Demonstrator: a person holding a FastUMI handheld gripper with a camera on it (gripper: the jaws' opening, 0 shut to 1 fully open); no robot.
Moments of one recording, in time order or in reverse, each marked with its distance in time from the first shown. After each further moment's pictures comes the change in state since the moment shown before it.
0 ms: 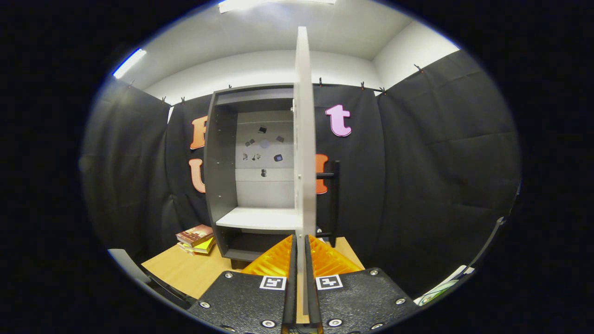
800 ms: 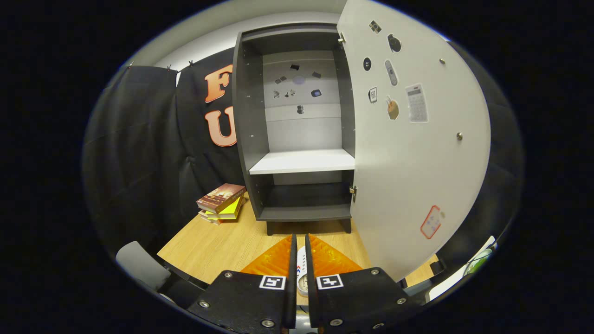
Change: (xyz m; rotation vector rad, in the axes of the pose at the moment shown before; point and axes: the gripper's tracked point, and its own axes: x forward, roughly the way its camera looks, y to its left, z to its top) arm 0.025 0.110 -0.120 0.036 0.339 0.101
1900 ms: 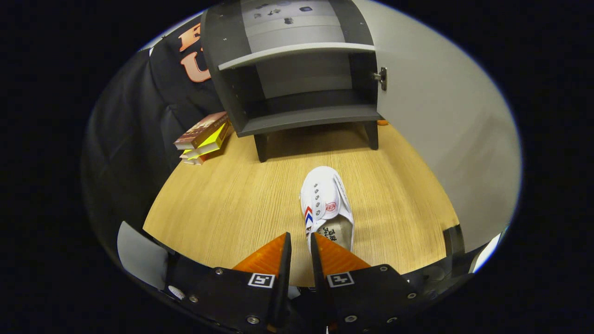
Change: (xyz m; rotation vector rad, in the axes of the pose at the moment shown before) arm 0.115 0.005 -0.196 0.081 0.452 0.031
